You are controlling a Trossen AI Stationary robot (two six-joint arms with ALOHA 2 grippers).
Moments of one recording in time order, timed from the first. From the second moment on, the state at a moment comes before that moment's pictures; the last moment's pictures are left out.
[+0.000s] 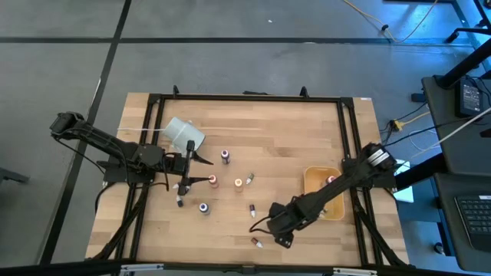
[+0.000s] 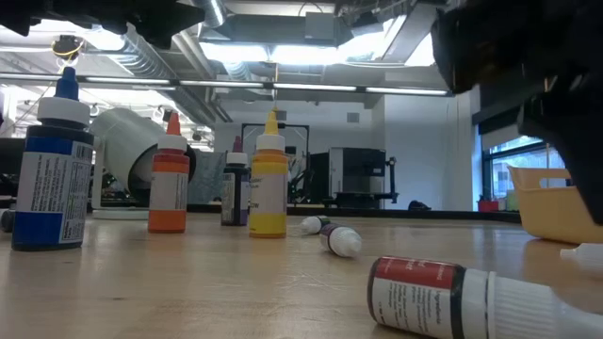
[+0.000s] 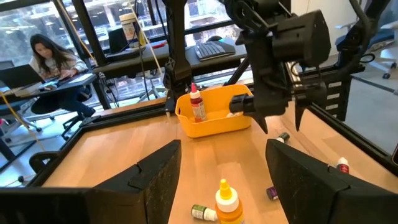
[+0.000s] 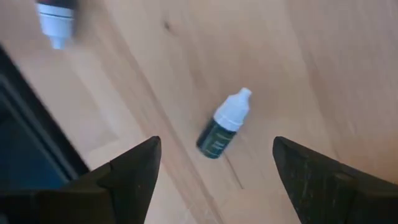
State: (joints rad) left arm -0.31 0.81 0.36 0.36 -0.24 0.14; right arm 0.57 1.93 1.33 -0.79 -0.11 1.04
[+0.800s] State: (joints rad) left arm -0.31 0.81 0.36 0.36 -0.24 0.14; right arm 0.57 1.99 1.29 -0.74 -0.10 1.01
